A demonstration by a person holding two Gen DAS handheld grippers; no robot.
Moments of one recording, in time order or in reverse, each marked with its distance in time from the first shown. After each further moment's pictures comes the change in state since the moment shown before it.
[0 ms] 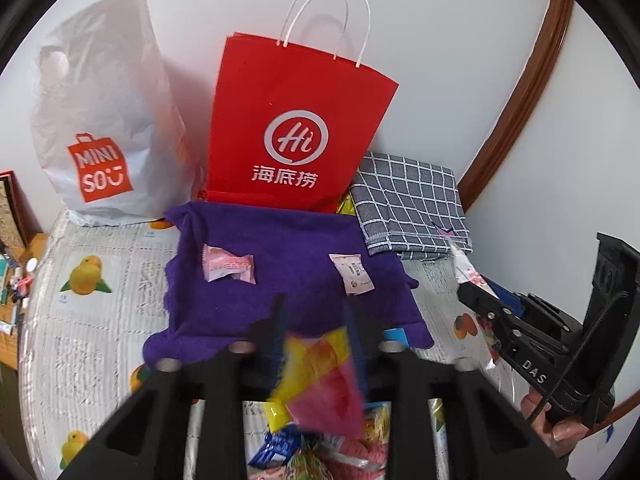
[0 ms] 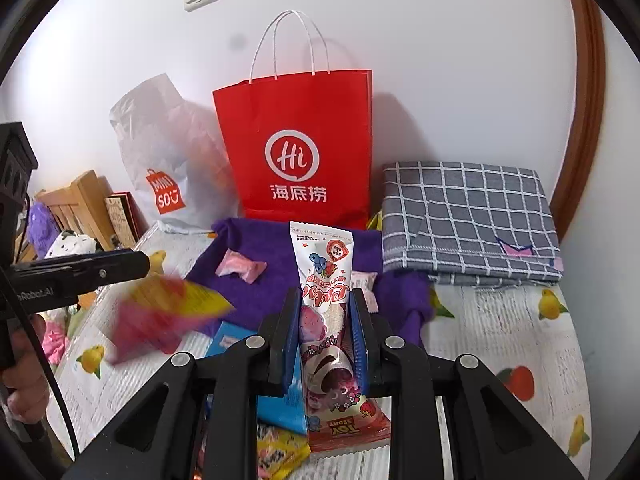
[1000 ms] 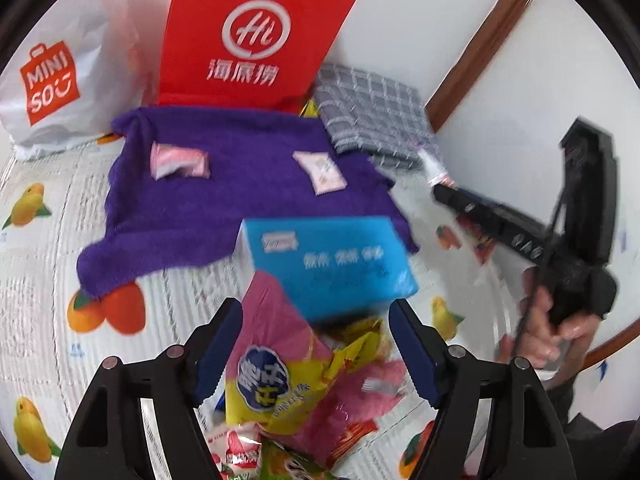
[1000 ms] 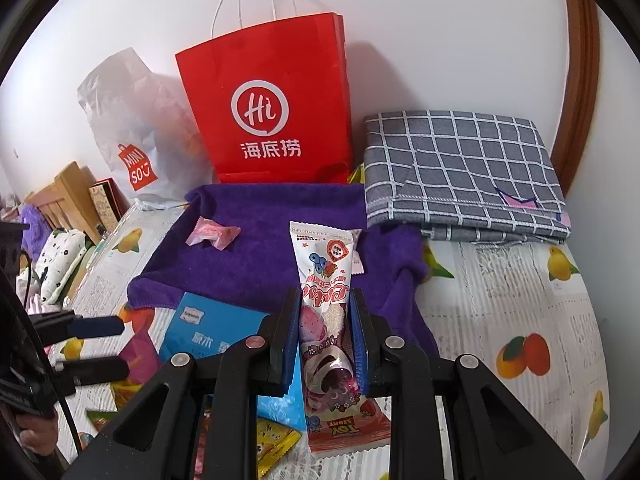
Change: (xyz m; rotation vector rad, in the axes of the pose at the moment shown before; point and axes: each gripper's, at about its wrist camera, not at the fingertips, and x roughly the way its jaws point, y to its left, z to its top) left arm 0.036 0.004 -0.087 0.065 0.198 -0.129; right arm 0.027 -0.026 -0.036 0.058 0.087 -0.025
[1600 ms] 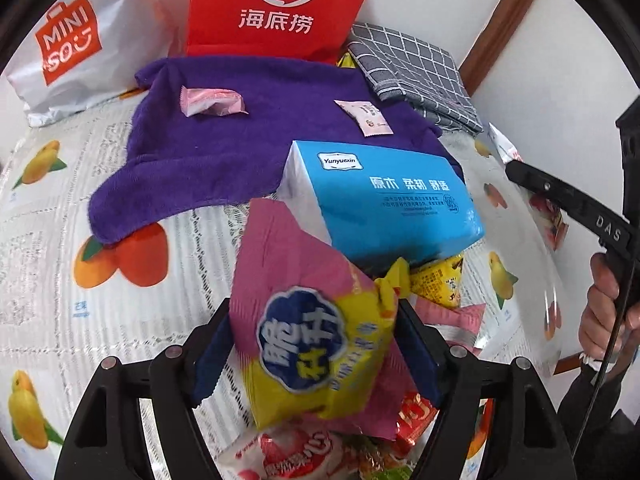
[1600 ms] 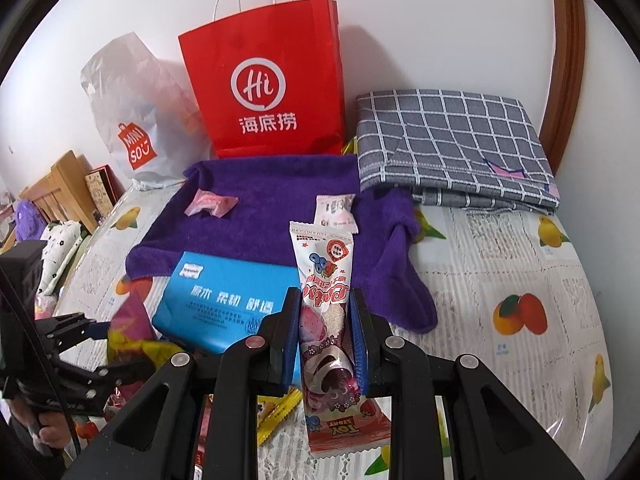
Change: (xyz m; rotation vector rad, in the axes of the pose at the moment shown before) left arm 0.029 0.025 -0.031 0.012 0.068 0.087; right arm -0.008 0.004 -0.035 0.005 0.039 -0.026
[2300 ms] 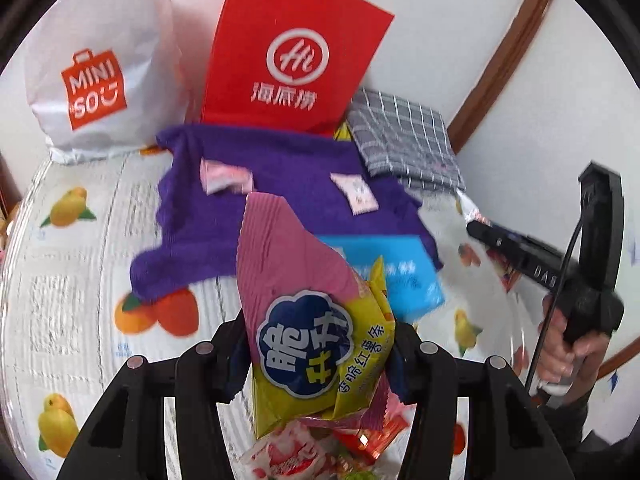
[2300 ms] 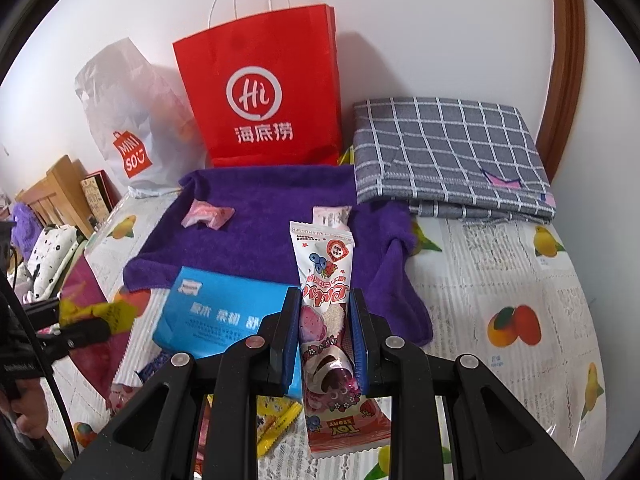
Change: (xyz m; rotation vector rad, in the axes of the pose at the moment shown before) left arm -0.063 0.005 0.036 -0.048 -0.153 -0.029; right arm -0.004 0.002 0.020 0.004 -0.024 -0.011
